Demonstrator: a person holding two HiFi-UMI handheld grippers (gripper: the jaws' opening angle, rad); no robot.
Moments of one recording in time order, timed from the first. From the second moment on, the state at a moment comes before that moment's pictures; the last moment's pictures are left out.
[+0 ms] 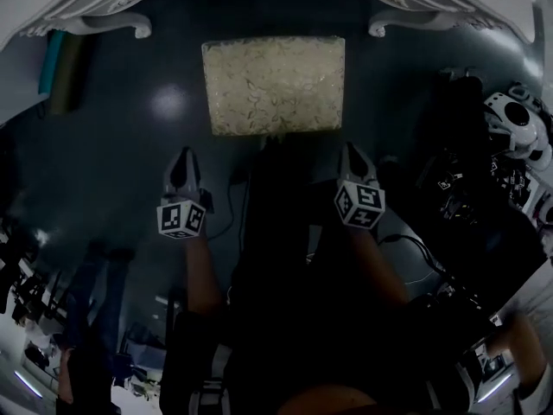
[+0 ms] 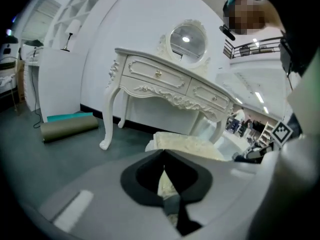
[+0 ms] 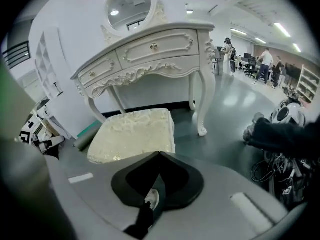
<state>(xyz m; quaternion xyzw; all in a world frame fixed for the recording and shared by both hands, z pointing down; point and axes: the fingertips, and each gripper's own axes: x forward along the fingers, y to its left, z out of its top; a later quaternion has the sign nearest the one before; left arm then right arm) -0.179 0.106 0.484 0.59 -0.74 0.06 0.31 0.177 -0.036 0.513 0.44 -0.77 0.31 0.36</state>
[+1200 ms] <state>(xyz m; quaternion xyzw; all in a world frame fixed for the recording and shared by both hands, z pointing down) -0.133 0.049 0.125 0.61 -0.75 0.05 0.25 0.137 -0.052 0.180 0.41 -0.81 0.28 0.32</state>
